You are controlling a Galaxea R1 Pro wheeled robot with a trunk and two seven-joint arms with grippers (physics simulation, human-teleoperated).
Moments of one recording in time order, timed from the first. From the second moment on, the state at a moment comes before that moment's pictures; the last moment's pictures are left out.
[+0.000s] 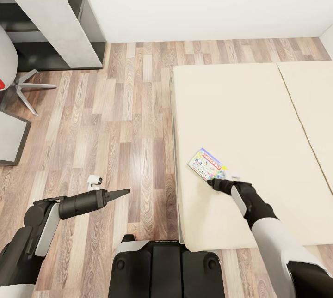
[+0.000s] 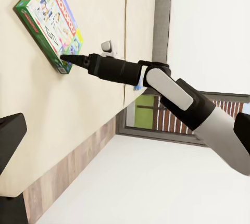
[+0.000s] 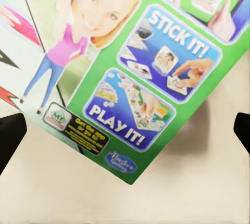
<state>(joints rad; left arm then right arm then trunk) -0.45 0.17 0.16 -1.44 0.35 1.02 -1.19 -0.85 -0.04 -0.11 -0.64 -0.09 0.49 0.10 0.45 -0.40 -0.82</state>
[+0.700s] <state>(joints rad) -0.45 0.18 0.16 -1.44 0.35 1.02 -1.19 -0.93 -0.04 -0.11 -0.94 -0.09 0.83 0.08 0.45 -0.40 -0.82</state>
